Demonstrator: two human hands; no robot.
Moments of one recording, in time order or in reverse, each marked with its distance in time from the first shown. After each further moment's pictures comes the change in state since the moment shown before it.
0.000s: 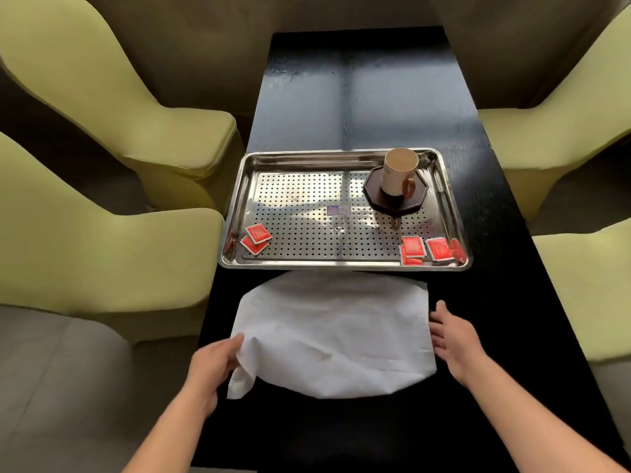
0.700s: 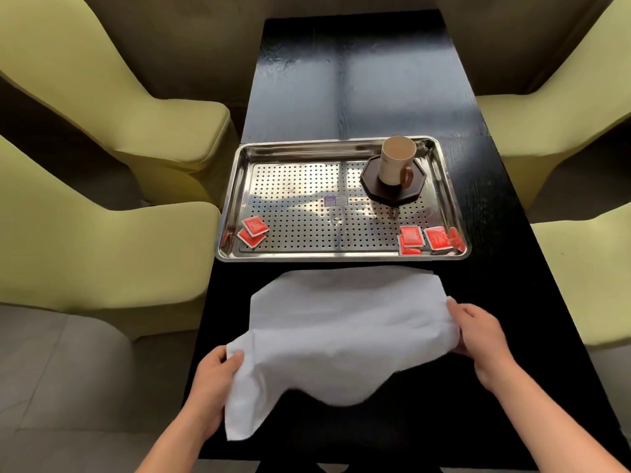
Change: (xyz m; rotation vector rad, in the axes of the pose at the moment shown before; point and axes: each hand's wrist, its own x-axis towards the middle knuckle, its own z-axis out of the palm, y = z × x) left_hand -0.023 -0.026 -0.004 0.068 -0.066 0.085; right_hand -0.013 0.009 -0.030 -0.088 0.101 -0.223
